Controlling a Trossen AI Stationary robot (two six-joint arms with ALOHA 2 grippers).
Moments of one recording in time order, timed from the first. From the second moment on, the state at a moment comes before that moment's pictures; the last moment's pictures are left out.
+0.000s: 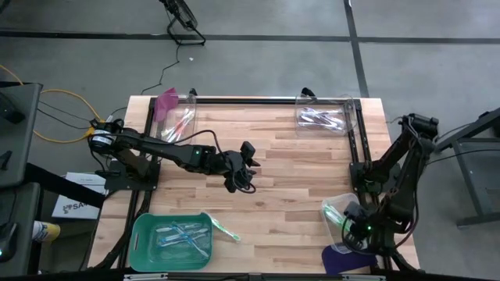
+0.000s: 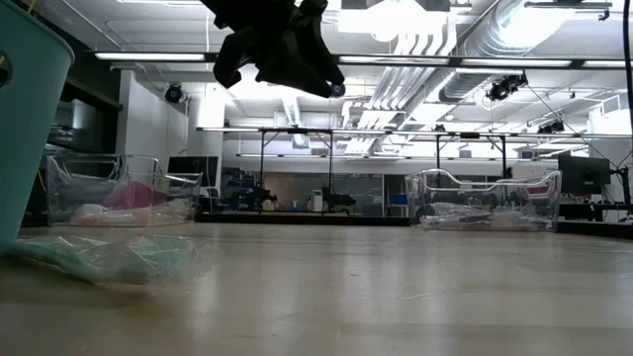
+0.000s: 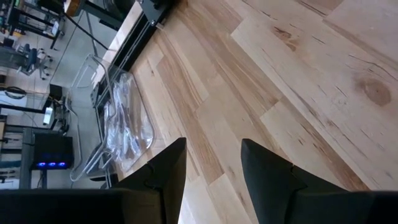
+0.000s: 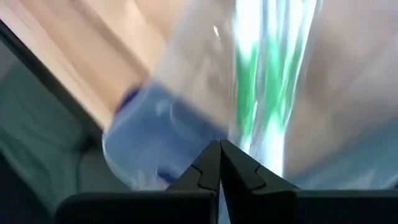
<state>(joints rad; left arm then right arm) -0.14 1.56 1.15 -0.18 -0.30 0.80 1.18 1.28 0.84 -0.85 0.14 1.99</state>
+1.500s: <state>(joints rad) -0.30 1.87 1.52 -0.64 0.12 0.28 1.09 1.28 0.84 -0.90 0.78 1.31</state>
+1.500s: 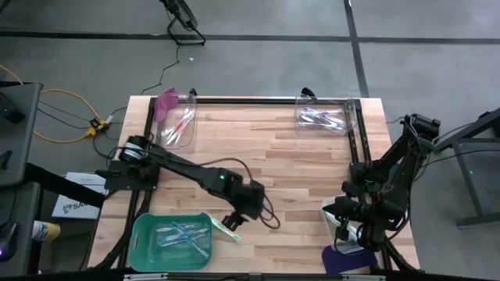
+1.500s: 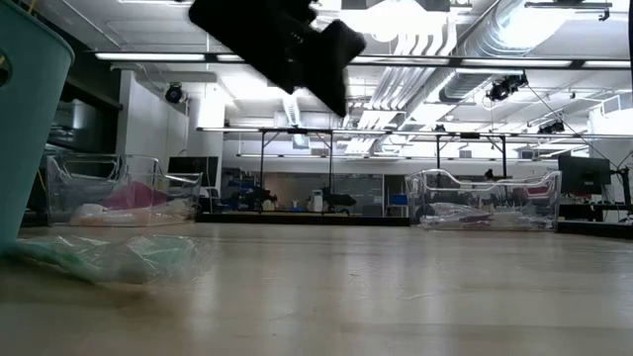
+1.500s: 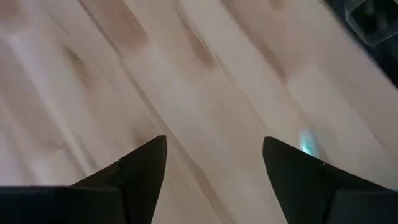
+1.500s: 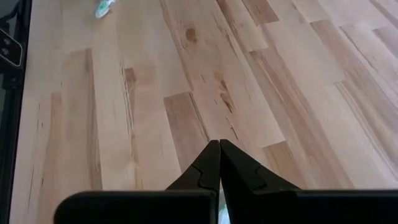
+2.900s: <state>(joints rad) -0.48 2.27 1.87 -1.04 0.10 -0.04 1.09 1.28 0.84 -0.90 0.75 1.23</state>
